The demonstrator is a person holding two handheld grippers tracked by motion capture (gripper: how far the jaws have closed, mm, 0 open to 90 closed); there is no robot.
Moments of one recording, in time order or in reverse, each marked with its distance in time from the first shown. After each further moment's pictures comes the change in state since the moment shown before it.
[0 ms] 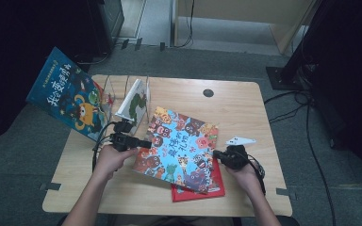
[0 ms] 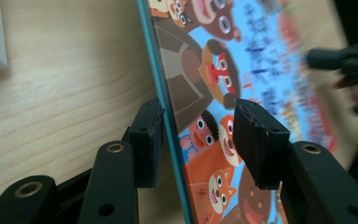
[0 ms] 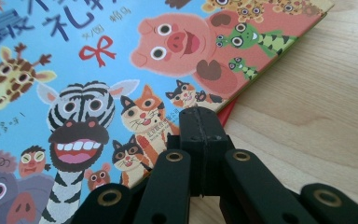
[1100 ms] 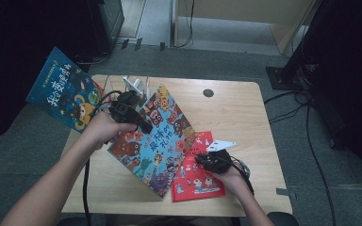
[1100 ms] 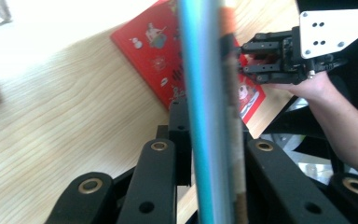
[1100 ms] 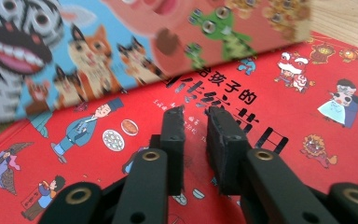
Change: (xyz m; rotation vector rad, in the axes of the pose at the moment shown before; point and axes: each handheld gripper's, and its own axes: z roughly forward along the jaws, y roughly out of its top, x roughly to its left) left arm -0.070 0.083 -0.059 0.316 0.000 0.091; right arm 0.044 0.007 0.025 0.010 0.114 -0.206
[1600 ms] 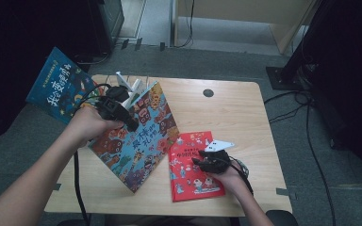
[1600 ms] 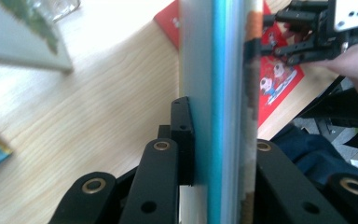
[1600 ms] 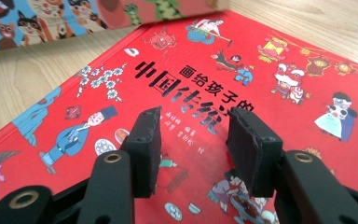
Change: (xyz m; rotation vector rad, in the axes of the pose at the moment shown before) left arm -0.012 -0.017 -0.037 0.034 0.178 0.031; right arm 0.002 0.001 0.005 -0.027 -0.024 -0.029
